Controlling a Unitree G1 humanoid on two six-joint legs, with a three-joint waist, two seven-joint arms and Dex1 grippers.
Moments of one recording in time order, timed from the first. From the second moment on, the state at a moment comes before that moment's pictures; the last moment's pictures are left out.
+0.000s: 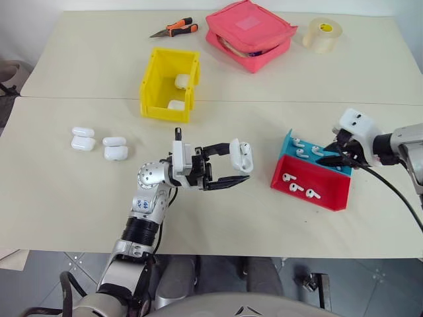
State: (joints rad) left arm -0.45 0.13 -0.12 0.24 -0.45 -0.24 -1.22; right arm -0.62 -0.98 0.15 0.16 0.04 0.69 1.18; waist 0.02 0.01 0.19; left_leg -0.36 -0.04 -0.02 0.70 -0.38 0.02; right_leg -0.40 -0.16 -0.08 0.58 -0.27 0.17
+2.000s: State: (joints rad) left arm -0.48 0.13 -0.12 0.22 -0.45 -0.22 -1.21; right arm -0.49 -0.96 -0.20 -0.05 0.27 0.75 1.19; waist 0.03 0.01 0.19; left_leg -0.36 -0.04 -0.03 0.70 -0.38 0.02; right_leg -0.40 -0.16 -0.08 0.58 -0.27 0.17
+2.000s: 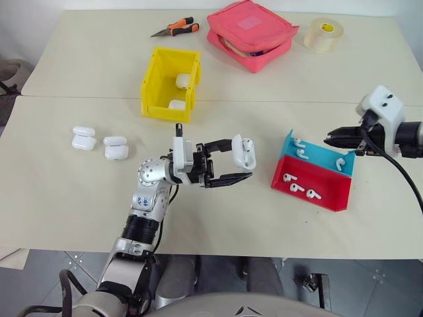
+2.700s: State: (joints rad) left arm -0.58 0.12 -0.11 0.26 -0.47 -0.09 -1.24; right arm -0.17 -0.33 -0.40 -0.58 1.17 0.87 0.63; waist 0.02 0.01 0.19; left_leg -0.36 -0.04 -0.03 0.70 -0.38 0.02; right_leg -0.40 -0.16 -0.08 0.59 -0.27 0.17
